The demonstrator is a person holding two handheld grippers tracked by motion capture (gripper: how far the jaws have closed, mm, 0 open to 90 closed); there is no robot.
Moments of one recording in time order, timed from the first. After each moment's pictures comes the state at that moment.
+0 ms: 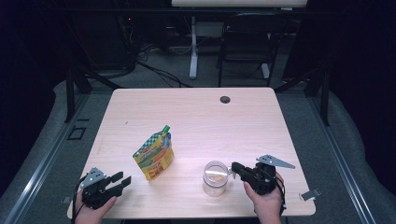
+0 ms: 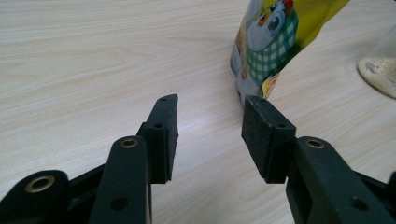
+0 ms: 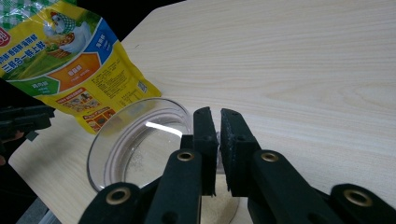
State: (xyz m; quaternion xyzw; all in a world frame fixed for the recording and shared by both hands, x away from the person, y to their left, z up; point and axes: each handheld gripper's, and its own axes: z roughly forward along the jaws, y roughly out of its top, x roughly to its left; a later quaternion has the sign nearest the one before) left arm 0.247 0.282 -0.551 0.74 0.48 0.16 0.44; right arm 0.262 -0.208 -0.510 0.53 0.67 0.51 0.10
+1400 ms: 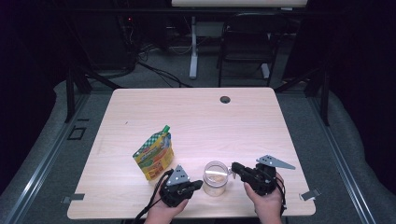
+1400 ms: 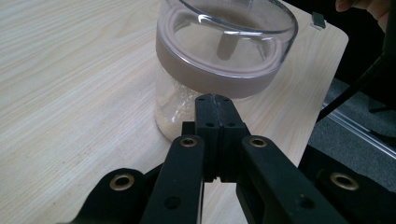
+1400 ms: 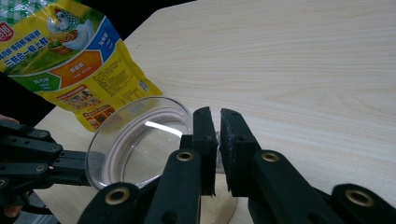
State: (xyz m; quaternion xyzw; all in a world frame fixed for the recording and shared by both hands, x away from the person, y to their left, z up) left arm 0.255 0.075 -0.532 0.84 0.30 0.06 0.46; right arm 0.261 -0.209 -0.512 0.52 0.68 0.51 0.11
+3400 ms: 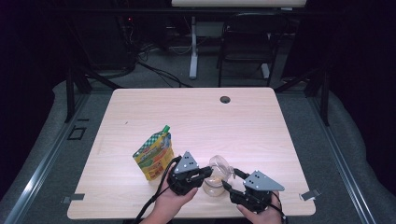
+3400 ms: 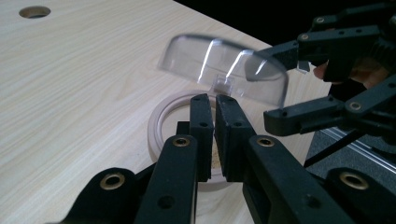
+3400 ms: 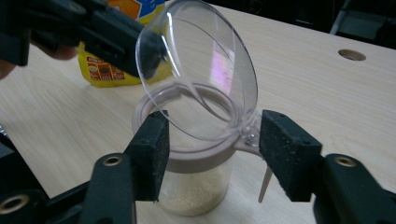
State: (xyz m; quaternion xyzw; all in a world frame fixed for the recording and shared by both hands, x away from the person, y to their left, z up) left arm 0.268 0.051 -0.488 0.83 0.28 0.08 0.48; right arm 0.222 -0.185 -0.513 0.37 0.76 0.48 0.24
